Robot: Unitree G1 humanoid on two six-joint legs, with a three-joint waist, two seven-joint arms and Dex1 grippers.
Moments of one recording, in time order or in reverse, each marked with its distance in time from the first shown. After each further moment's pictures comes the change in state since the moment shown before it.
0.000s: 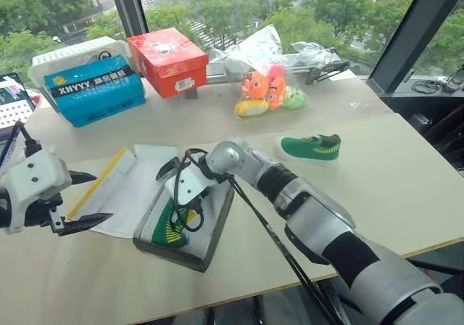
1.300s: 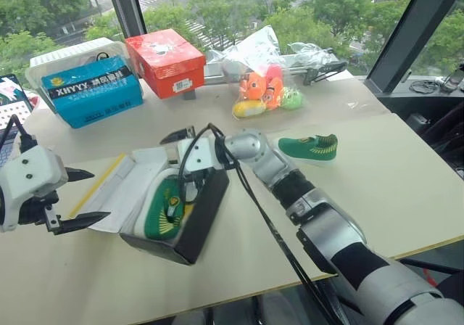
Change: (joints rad) left arm -0.001 0.028 0.034 -0.006 -0.002 0.017 -0.027; right arm 0.150 -0.066 -0.223 -0.392 0.142 0.257 -0.002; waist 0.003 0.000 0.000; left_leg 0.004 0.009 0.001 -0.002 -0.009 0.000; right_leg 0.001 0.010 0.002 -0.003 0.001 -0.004
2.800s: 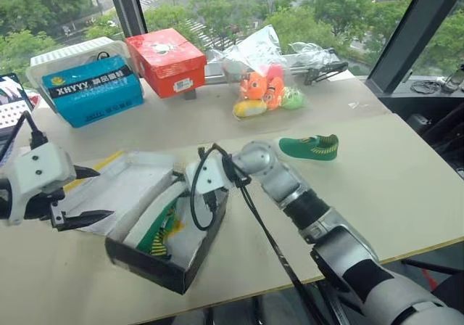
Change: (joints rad) left arm -0.071 0.049 -0.087 0.035 0.005 -0.019 -0.001; right arm 0.176 -0.092 0.052 -0.454 0.106 0.275 0.237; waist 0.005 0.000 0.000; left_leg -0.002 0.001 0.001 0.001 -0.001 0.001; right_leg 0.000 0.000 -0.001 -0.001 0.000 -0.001
